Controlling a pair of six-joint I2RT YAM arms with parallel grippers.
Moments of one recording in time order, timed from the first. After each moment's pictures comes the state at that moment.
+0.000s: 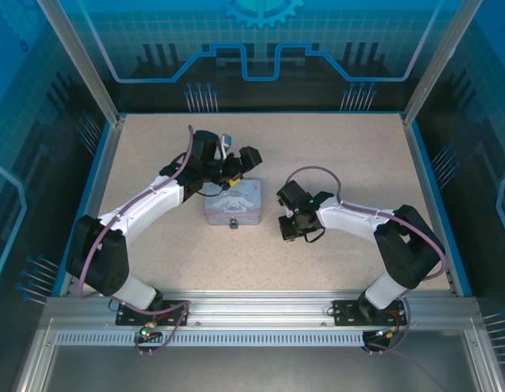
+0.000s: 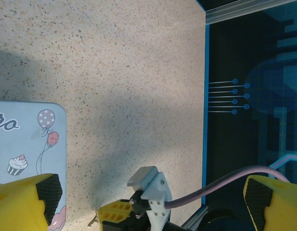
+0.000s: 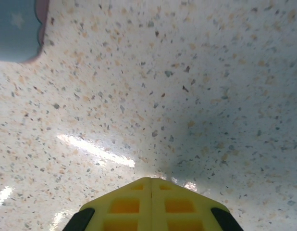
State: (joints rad) left arm -0.42 1.53 1.15 -0.23 0.44 -0.97; right arm 0.67 1.60 0.92 -0.58 -0.04 0.42
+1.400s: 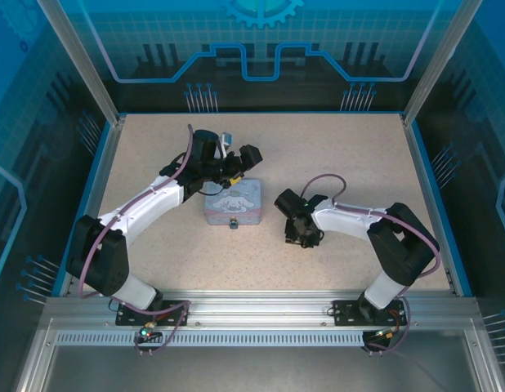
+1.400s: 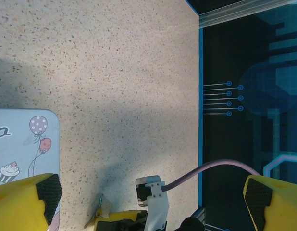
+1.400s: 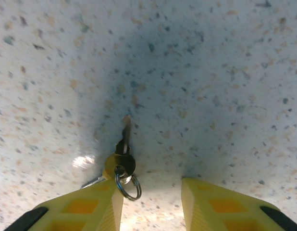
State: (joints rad) left arm -0.42 1.53 1.15 -0.19 0.44 -0.98; right arm 0.71 1.65 0.92 -0.71 0.08 0.95
